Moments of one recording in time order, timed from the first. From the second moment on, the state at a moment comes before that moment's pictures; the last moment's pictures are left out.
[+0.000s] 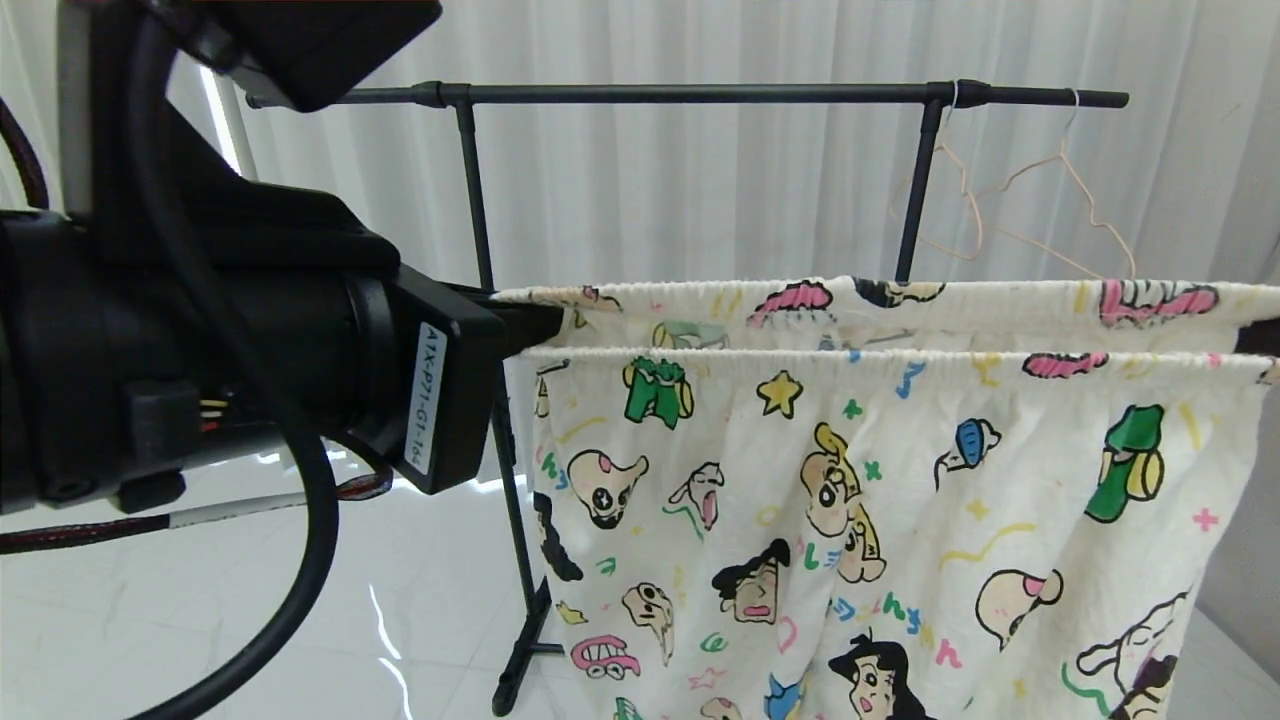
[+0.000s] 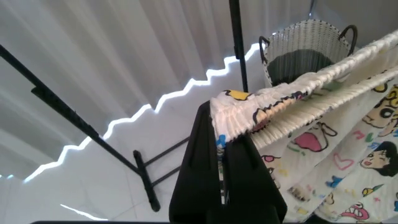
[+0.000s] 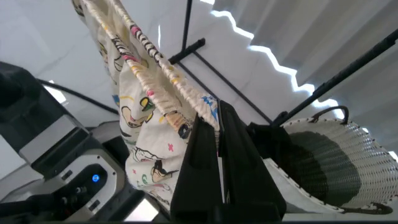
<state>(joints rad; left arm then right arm) -0.92 1.36 -1.32 0.32 0.33 0.09 0.97 1.25 -1.74 0.99 -0.17 0.08</state>
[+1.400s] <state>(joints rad) -0.49 1.01 -0.82 0.30 0.40 0.15 0.23 1.14 -1.47 0.89 -0.37 -0.11</state>
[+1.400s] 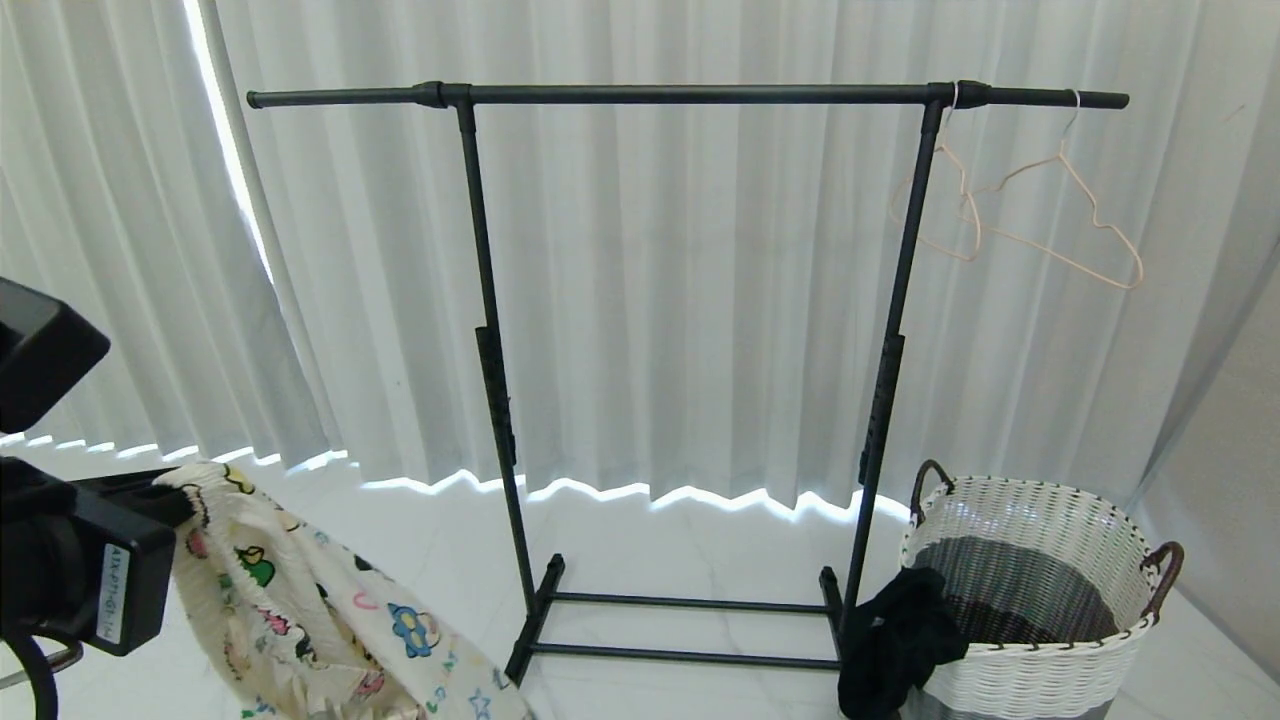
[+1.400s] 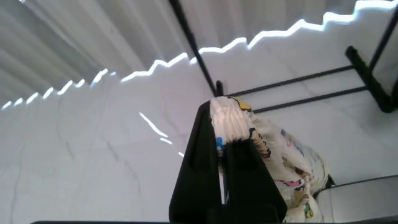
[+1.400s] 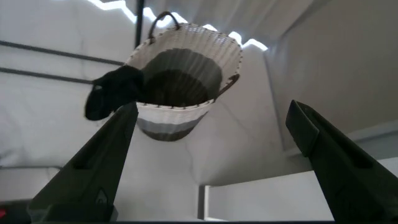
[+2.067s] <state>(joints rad) -0.29 0.96 -0.78 0.30 0.38 0.16 0.20 1.06 -1.25 0.66 -0.37 -0.14</state>
